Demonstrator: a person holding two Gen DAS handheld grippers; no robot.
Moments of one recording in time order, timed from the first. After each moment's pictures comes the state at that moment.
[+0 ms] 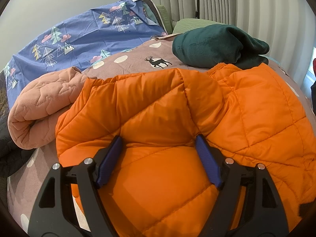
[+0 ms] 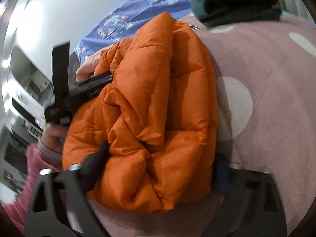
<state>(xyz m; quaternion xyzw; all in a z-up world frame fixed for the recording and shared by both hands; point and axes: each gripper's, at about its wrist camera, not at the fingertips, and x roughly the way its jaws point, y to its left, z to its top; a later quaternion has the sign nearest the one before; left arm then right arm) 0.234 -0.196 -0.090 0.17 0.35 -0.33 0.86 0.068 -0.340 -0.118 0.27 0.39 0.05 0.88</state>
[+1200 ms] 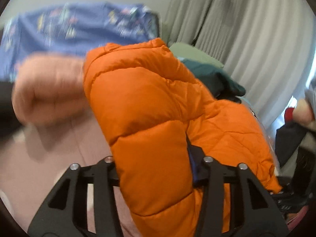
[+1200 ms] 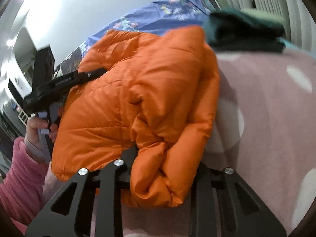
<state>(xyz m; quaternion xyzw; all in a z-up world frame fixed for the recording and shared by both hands) 0.228 -0.143 -0.033 0.01 0.35 -0.39 0.85 0.048 -0.340 -0.080 0.19 0.35 0.05 0.91</state>
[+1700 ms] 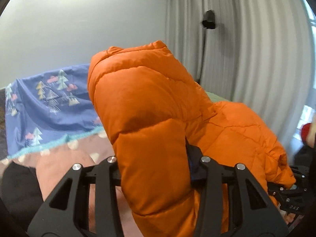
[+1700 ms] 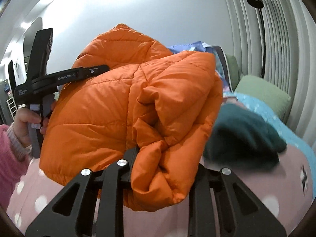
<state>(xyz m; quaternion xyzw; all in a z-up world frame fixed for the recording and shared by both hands) 0.341 -0.213 0.118 0.06 0.21 -0.35 0.91 0.174 -0.383 0.043 0.08 0.23 0.00 0.97</state>
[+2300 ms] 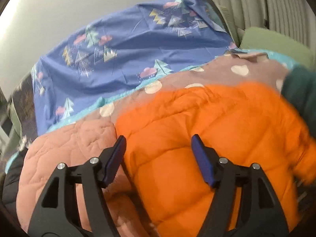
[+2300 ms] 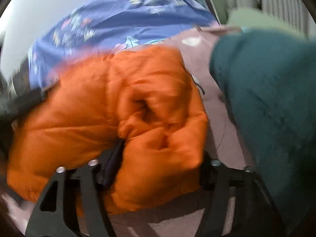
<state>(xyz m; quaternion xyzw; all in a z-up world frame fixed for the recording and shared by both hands) 0.494 -0.288 -0.073 0.19 0.31 -0.14 0.92 0.393 -0.423 -0.124 0.19 0.41 -0.07 0.89</state>
